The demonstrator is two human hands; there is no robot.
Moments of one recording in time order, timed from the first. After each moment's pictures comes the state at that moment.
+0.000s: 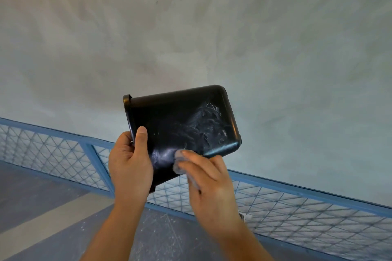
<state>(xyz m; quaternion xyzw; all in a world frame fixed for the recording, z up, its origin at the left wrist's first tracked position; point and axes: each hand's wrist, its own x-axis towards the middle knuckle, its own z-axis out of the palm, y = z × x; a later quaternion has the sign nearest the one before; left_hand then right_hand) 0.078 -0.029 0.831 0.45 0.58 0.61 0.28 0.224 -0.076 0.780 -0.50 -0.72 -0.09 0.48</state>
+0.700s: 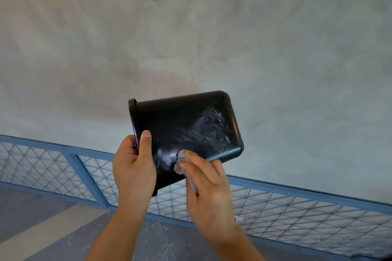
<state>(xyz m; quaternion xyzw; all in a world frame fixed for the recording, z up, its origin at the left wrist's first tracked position) 0.115 -0.026 0.837 0.48 0.58 0.59 0.29 0.247 -0.080 0.778 -0.52 -0.68 -0.08 0.50</state>
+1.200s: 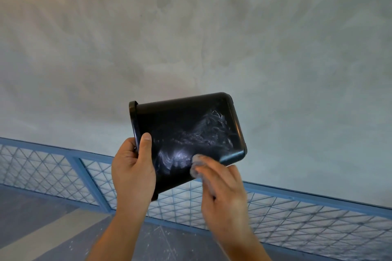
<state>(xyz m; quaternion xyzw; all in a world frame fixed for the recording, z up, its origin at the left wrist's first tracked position) 0.104 -0.024 0.842 0.47 0.58 0.59 0.30 0.262 -0.082 0.779 -0.54 -0.66 -0.08 0.51</state>
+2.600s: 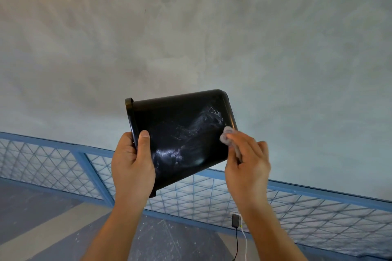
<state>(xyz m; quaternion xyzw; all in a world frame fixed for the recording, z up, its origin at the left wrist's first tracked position) 0.090 -0.033 0.840 0.51 0.57 0.59 0.28 0.288 -0.066 0.804 -0.61 -0.55 -0.10 0.57</state>
